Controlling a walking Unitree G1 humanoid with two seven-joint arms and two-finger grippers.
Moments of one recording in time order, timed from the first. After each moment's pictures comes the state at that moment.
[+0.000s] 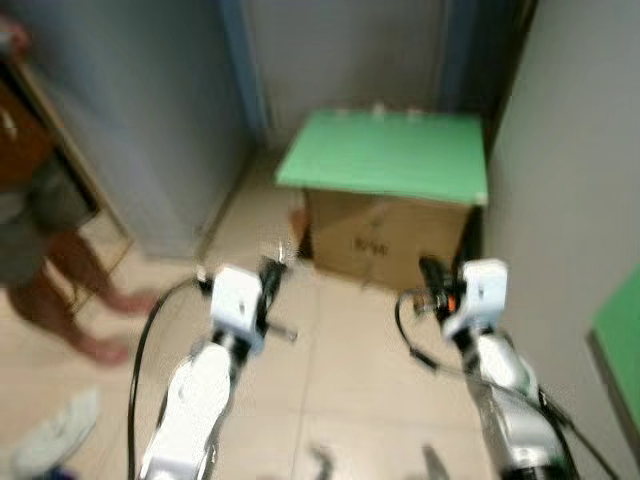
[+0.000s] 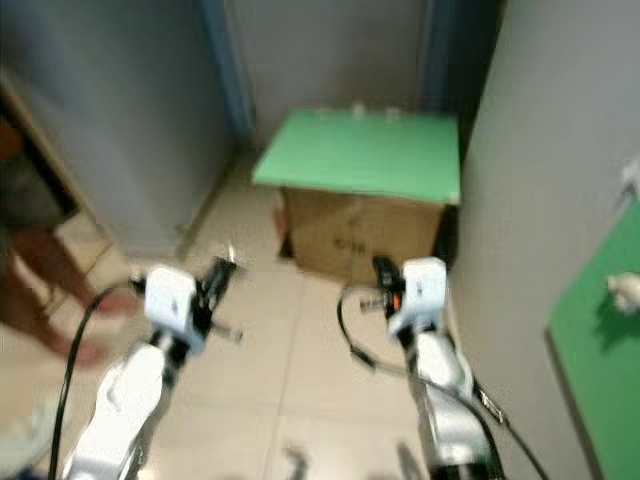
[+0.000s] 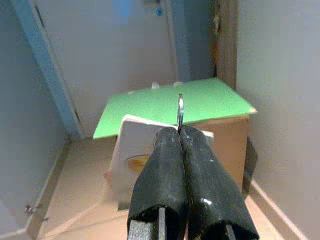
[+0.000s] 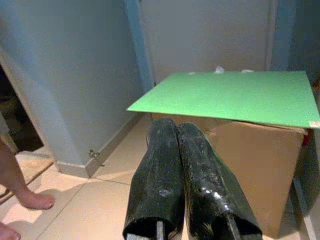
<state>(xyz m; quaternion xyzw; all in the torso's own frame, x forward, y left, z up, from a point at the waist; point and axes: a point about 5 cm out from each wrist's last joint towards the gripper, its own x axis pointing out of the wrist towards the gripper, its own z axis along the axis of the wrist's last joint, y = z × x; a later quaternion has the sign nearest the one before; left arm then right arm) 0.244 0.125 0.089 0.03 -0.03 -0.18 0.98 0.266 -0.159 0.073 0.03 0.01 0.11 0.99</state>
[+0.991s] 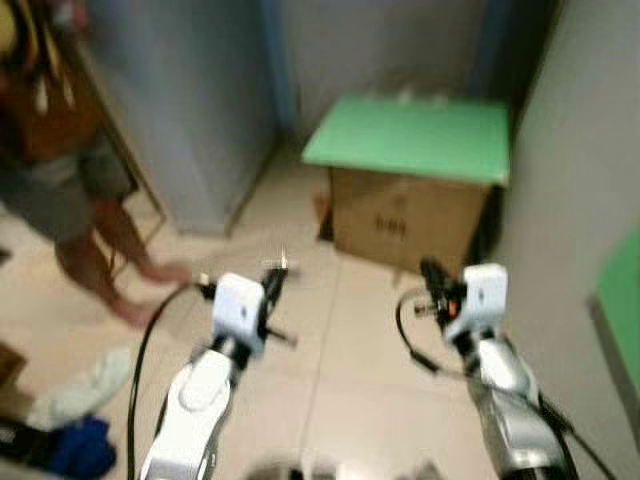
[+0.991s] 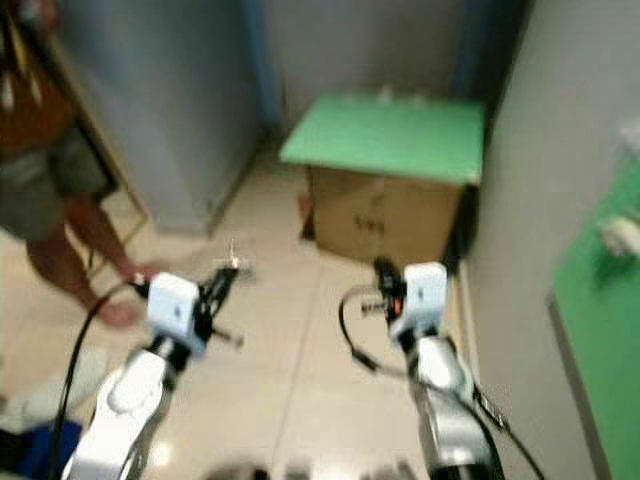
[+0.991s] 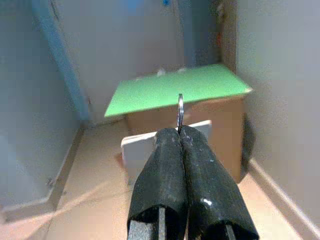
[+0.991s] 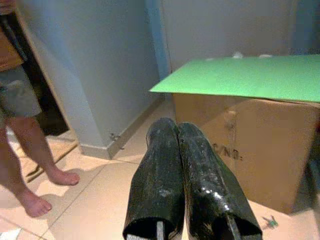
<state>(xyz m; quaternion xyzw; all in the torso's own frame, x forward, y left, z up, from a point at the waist) 0.245 0.123 0.091 0.04 -0.04 -0.19 0.98 0.265 -0.161 0.067 0.03 0.02 0.11 0.99</state>
